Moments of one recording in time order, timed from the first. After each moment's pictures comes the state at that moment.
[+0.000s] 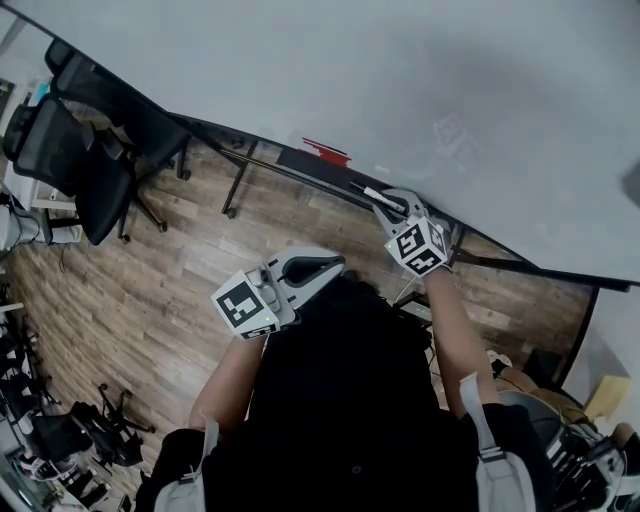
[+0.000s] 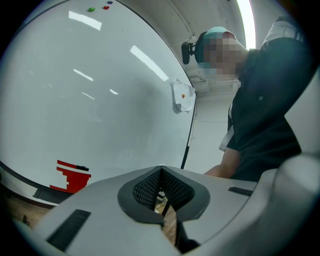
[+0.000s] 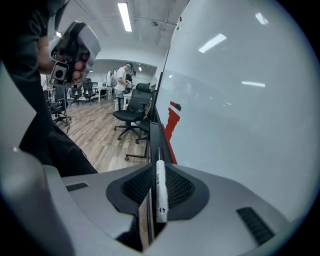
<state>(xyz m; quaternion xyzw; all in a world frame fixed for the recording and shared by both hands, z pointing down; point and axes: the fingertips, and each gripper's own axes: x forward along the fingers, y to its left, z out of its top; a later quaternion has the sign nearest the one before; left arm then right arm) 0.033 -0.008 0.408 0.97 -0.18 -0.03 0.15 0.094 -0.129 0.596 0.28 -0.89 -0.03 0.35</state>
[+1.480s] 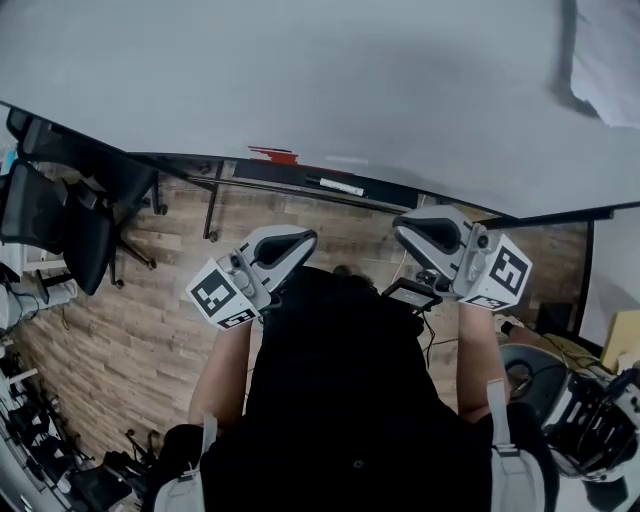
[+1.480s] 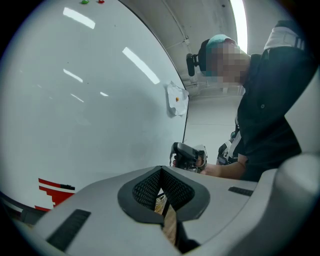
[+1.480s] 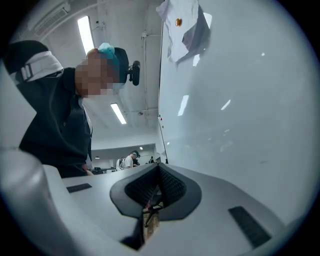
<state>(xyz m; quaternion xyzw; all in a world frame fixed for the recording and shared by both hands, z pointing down) 0.059 -0.021 0.373 0.98 -0.13 -0.05 0.12 0.170 -0.005 0.328 0.22 -0.97 0.07 -0.11</state>
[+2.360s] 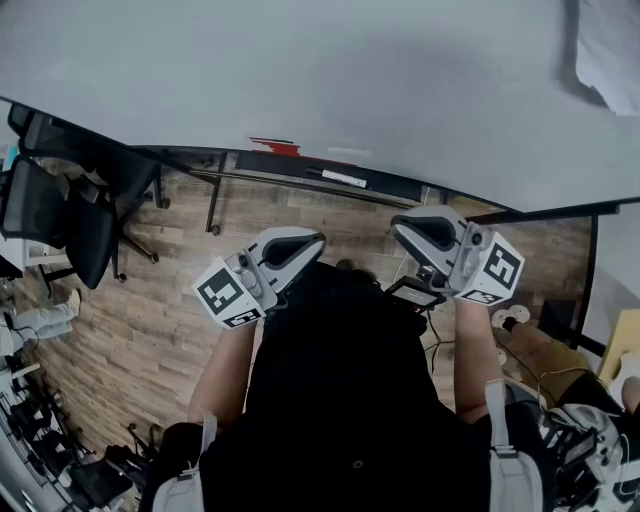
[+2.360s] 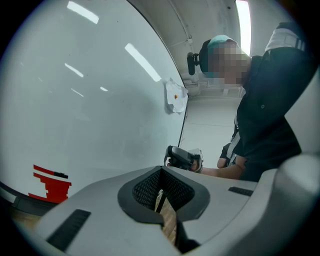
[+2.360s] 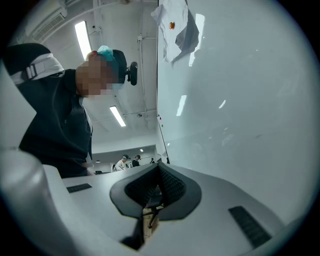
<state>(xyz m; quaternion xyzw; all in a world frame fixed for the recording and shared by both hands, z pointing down) 0.065 -0.005 0.388 0.98 -0.12 -0.04 0.14 0.167 0.000 0.359 0.21 -0.96 0.09 -0.13</state>
